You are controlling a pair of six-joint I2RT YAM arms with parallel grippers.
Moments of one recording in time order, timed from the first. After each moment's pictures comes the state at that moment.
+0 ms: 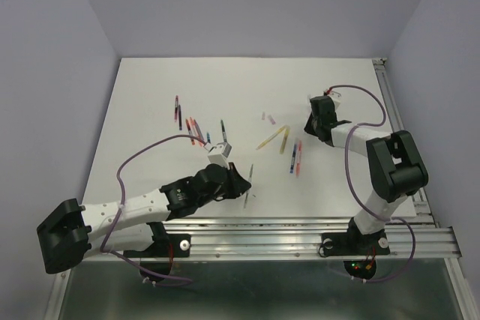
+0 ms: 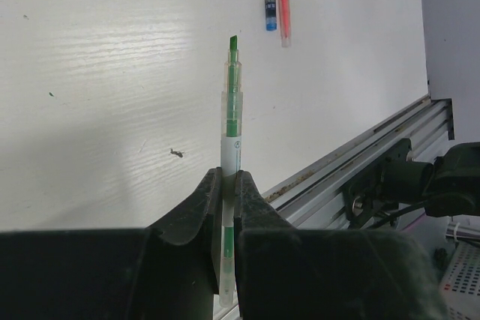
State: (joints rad) left arm -1.07 0.99 0.44 0.02 -0.20 -0.96; right arm 0.29 1.71 0.92 0.03 0.32 0.55
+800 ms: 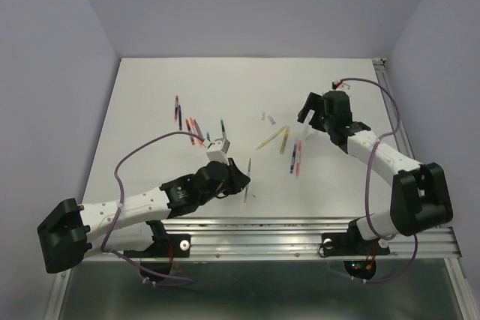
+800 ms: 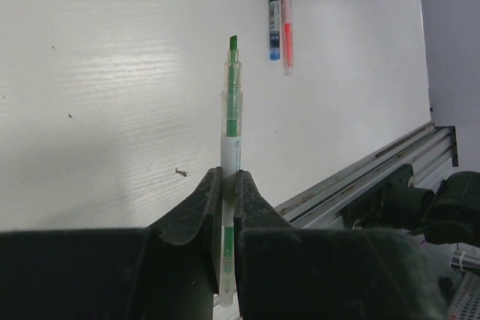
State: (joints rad) left arm -1.07 1.00 0.47 -0.02 -0.26 -0.96; right arm 0.28 1.48 0.91 -0.08 0.21 0.56
